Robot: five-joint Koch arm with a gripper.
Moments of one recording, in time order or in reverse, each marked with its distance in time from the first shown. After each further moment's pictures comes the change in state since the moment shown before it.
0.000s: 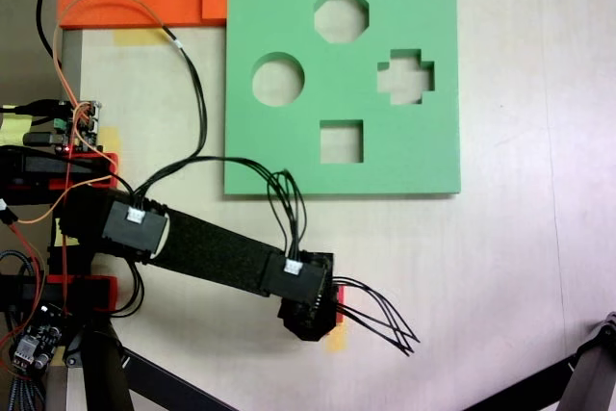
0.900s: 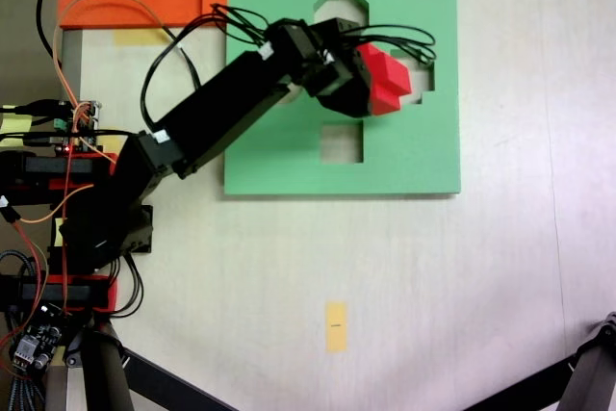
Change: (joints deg) arm -49.2 -14.4 -42.2 2.4 36.7
